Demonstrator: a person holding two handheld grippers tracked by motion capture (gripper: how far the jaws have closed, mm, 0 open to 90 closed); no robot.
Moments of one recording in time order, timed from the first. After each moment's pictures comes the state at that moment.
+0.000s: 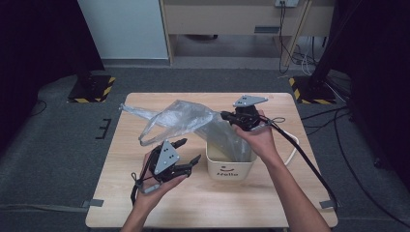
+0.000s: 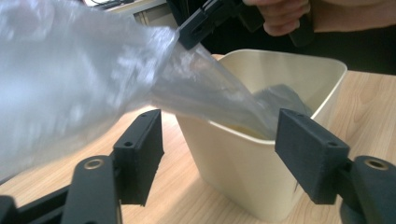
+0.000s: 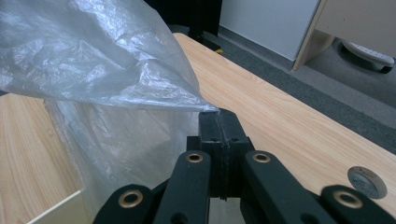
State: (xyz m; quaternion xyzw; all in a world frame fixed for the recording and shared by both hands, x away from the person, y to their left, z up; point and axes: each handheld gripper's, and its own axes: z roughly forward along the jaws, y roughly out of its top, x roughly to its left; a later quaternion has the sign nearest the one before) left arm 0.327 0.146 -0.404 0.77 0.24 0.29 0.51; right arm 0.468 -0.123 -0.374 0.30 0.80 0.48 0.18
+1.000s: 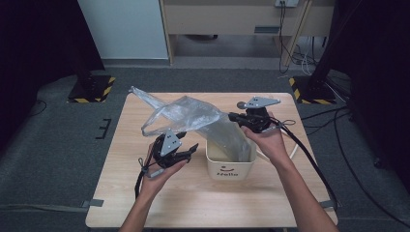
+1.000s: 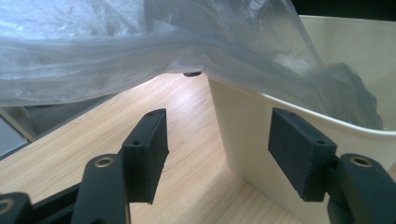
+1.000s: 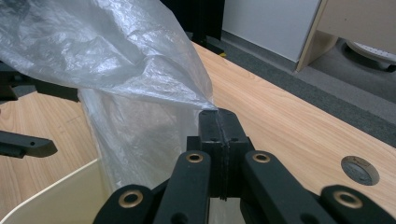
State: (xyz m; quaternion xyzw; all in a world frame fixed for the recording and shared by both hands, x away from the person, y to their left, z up) left arm 0.380 0.145 -0.430 0.78 0.28 0.28 0.49; right arm 0.459 -0.149 -0.371 0.30 0.80 0.49 0.17
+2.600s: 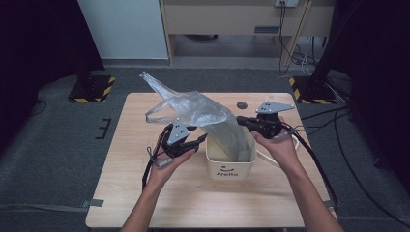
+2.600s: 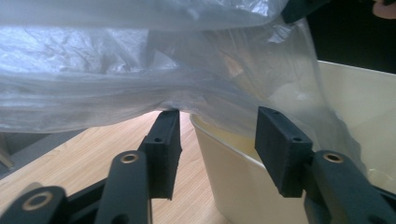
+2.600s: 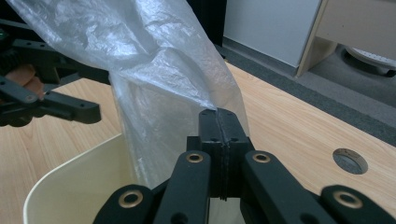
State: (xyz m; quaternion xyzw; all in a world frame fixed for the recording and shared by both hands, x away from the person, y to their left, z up) left arm 0.401 0.124 -0.412 0.77 0.26 0.26 0.52; right arm 0.438 -0.174 -0.367 0.30 0.79 0.51 0.17
